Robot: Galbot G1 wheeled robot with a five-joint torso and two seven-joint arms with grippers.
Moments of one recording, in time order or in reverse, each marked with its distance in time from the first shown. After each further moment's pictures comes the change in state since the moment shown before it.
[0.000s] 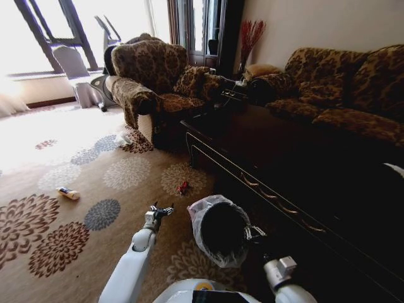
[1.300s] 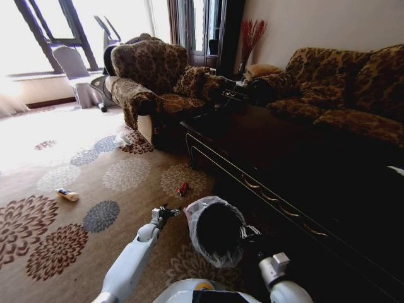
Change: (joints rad) left arm -0.150 0.108 0.184 0.173 -0.204 0.002 0.100; right arm 0.030 0.011 -0.035 0.013 -0.019 -0.065 0.011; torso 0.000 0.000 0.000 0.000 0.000
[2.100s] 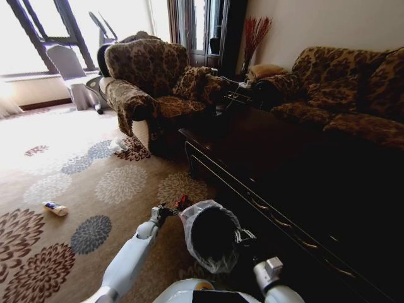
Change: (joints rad) left arm -0.059 -0.004 0.037 0.119 0.050 0.002 0.003; right arm 0.003 0.015 -0.050 -0.031 -0.049 0.013 0.005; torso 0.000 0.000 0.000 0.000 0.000
